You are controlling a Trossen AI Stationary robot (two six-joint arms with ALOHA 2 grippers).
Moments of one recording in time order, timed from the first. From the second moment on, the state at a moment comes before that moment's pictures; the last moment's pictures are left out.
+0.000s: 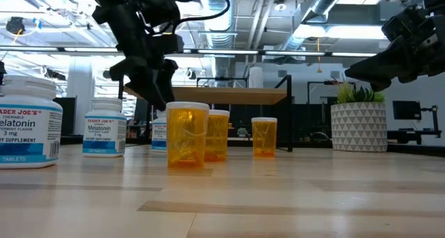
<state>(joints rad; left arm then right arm) 0.21 1.41 0.87 -0.47 -0.10 0.43 0.11 0.20 0.01 0.05 0.21 0.13</state>
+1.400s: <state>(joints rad) 0.16 1.53 0.87 -0.44 -0.05 0.38 0.11 0.20 0.01 0.05 0.21 0.13</state>
